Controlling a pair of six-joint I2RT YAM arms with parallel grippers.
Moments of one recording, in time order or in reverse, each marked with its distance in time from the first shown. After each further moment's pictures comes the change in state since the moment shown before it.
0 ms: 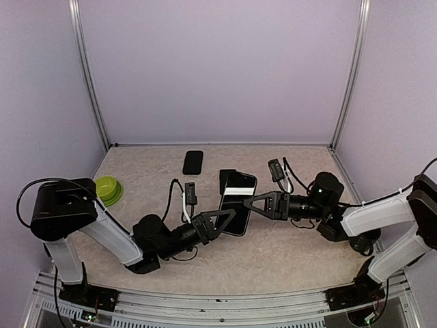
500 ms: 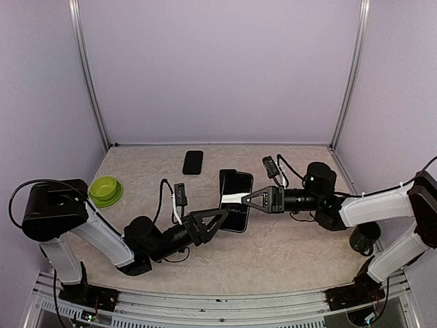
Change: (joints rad) left arm 0.000 -0.053 -0.072 0.013 -0.059 0.068; right arm -0.053 0.025 0.095 -0.214 -0.054 -0.024
